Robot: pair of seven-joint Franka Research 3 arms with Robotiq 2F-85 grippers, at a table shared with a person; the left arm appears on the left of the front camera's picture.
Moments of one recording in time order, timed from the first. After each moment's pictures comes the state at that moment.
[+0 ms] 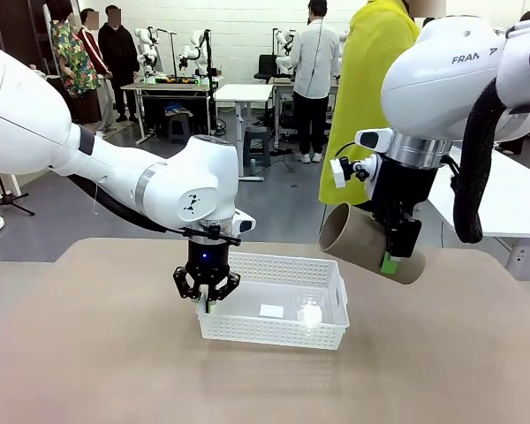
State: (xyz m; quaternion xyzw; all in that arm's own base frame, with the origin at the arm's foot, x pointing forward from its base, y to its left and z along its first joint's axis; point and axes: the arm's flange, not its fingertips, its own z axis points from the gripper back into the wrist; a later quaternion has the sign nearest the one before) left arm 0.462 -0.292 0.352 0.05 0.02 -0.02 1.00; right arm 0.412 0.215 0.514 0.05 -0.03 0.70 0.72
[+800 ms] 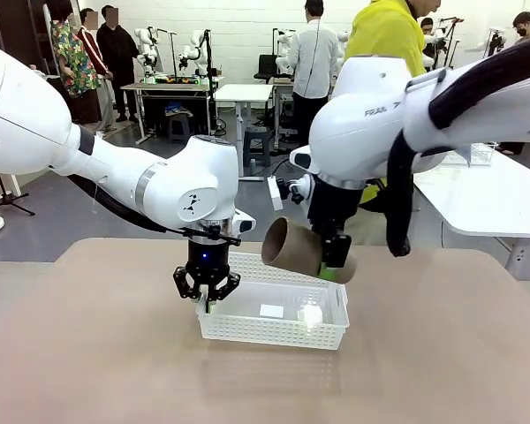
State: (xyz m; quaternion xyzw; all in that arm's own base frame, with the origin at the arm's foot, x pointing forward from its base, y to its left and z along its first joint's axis) left arm 0.462 -0.292 0.352 0.05 0.02 -0.02 1.00; right arm 0.437 0.313 0.469 0.02 -0.07 0.76 0.65
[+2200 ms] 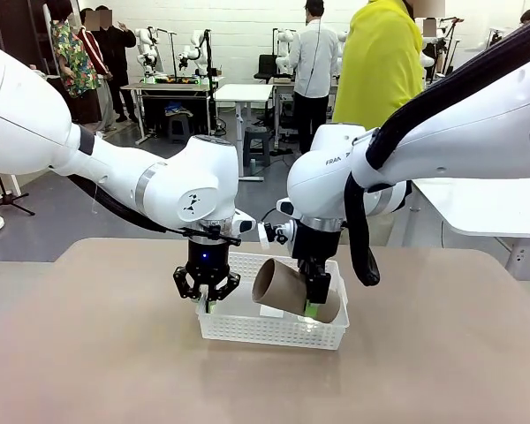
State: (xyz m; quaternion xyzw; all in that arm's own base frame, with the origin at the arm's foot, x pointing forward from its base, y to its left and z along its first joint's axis) left arm 0.462 -0.292 0.352 0.05 0.02 -0.02 1.00; right arm 0.473 0.331 0.366 0.09 0.00 0.75 0.66
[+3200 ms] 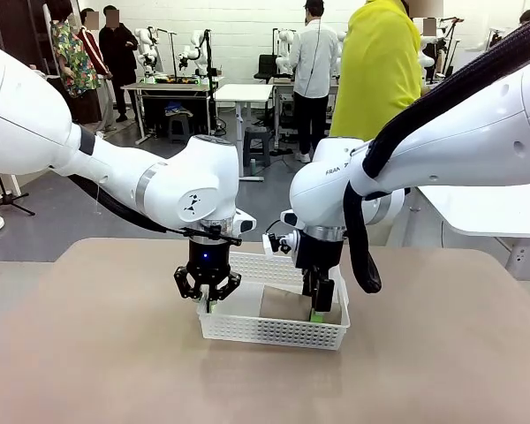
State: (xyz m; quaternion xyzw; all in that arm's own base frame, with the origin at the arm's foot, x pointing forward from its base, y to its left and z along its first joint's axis) left arm 0.462 -0.293 0.352 0.05 0.02 -0.02 1.00; right arm 0.478 0.324 0.345 0.10 0.02 0.74 0.67
